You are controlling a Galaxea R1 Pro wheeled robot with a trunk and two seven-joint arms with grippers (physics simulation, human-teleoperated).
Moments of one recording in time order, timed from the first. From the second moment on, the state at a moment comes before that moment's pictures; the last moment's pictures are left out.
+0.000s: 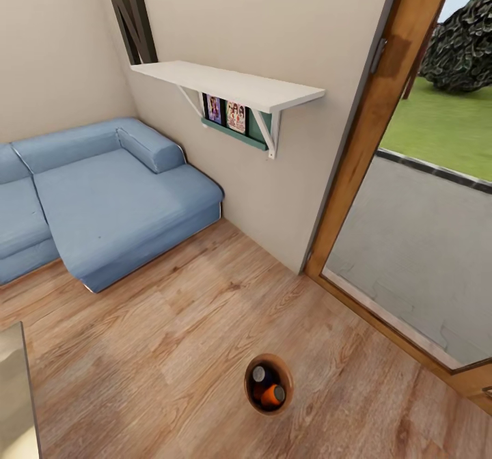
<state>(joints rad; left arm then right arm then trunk) -0.20 0.17 -0.19 -0.21 0.16 -0.33 -0.03 -0.18 -0.25 -0.21 -0.41 0.19 -0.10 0.43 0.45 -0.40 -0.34</state>
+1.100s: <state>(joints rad) -0.20 0.17 -0.18 -0.15 0.16 -0.38 0.10 -0.18 -0.19 -0.13 -0.36 0.18 -0.10 0.13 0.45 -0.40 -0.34</state>
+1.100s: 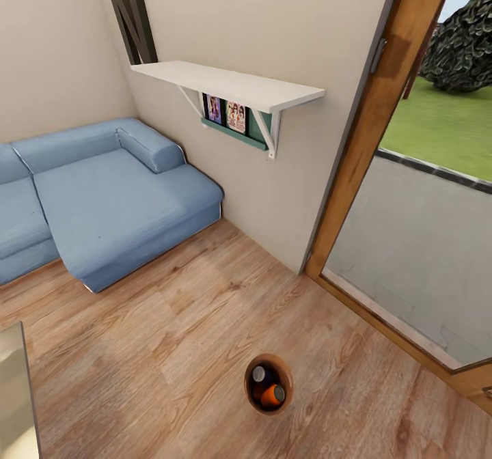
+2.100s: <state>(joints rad) -0.19 0.13 -0.19 -0.09 0.16 -0.28 0.04 -0.18 -0.17 -0.14 -0.18 0.15 -0.14 0.12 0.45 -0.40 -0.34</state>
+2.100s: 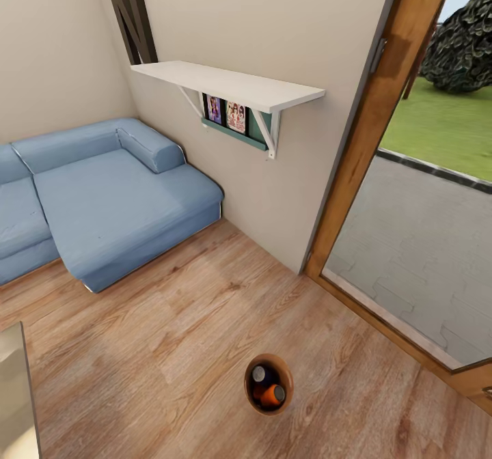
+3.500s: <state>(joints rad) -0.16 0.12 -0.19 -0.09 0.16 -0.02 0.04 -0.18 -0.13 -0.14 -0.01 0.15 -0.14 0.12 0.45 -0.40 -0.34</state>
